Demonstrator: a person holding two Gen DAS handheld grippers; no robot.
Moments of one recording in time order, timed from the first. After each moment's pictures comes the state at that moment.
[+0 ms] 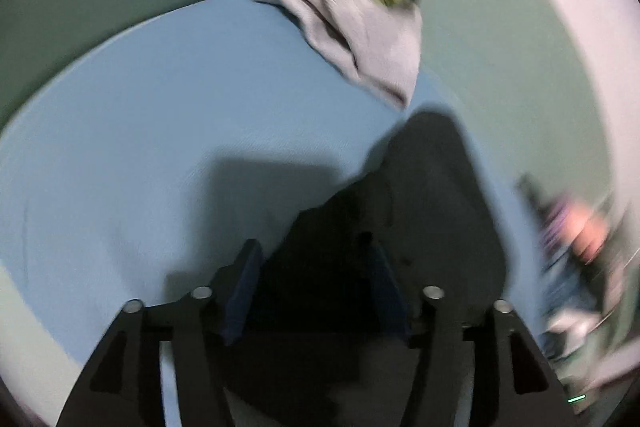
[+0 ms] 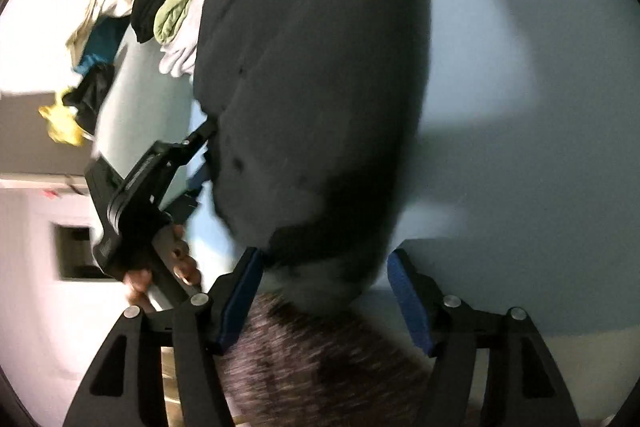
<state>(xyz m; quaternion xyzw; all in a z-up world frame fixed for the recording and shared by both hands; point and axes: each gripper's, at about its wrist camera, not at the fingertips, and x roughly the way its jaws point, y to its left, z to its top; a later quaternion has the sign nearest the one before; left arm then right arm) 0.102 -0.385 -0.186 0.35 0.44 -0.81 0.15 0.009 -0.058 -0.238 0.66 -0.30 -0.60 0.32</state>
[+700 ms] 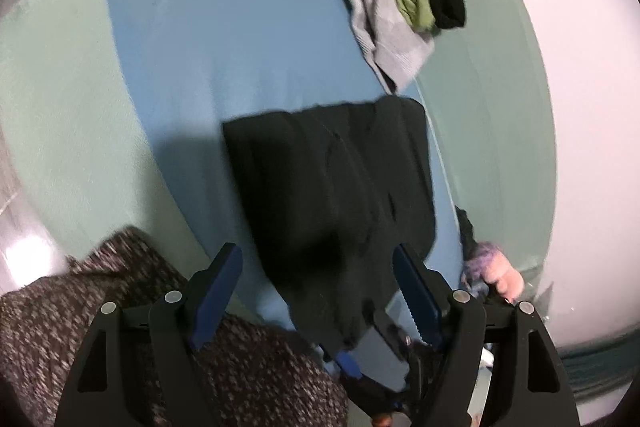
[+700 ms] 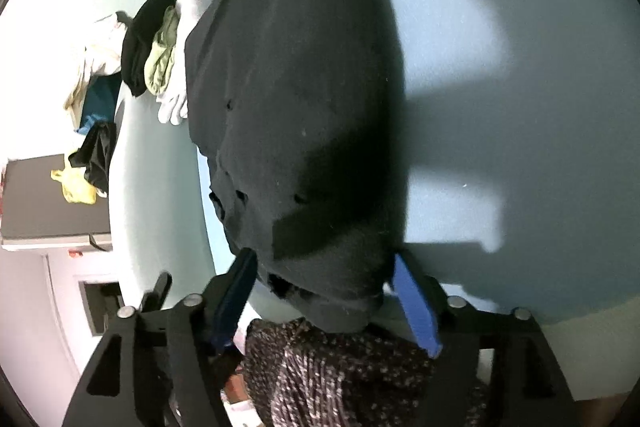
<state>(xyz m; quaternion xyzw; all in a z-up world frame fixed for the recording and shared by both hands) 0.182 -0.330 -0.179 0.33 0.57 -0.74 0.13 0.023 -0.080 -0.230 0.63 -0.37 -0.63 0.27</state>
